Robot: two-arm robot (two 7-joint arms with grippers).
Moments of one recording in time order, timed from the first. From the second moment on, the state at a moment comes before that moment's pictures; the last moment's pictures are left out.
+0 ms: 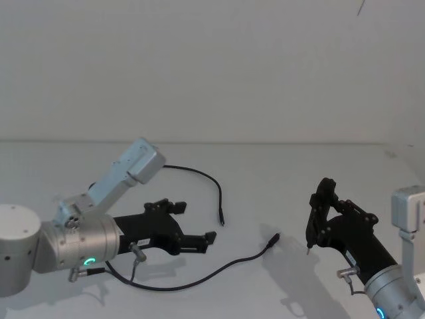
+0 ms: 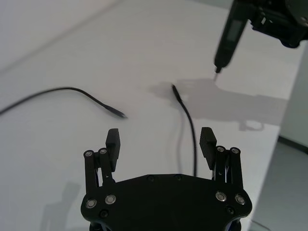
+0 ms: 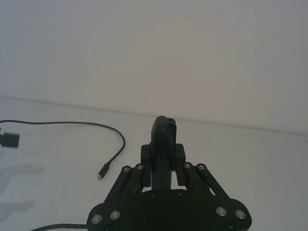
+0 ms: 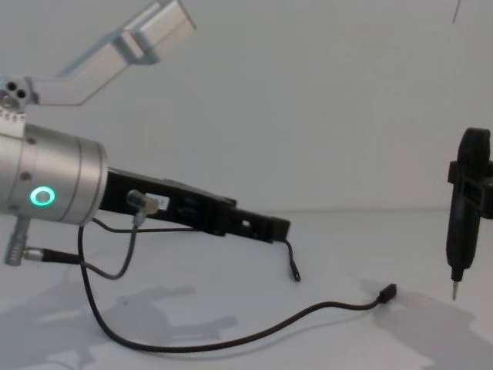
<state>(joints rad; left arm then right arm) -0.46 0.49 0.54 -1.64 -0.46 0.49 -0.53 -0.01 0.34 -0.23 -1.77 0.29 0.03 0.07</state>
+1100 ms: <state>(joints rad) -0.62 0.42 0.74 -1.54 -0.39 0.67 -0.54 -0.01 0.34 -0.23 -1.77 0.29 0.03 0.07</state>
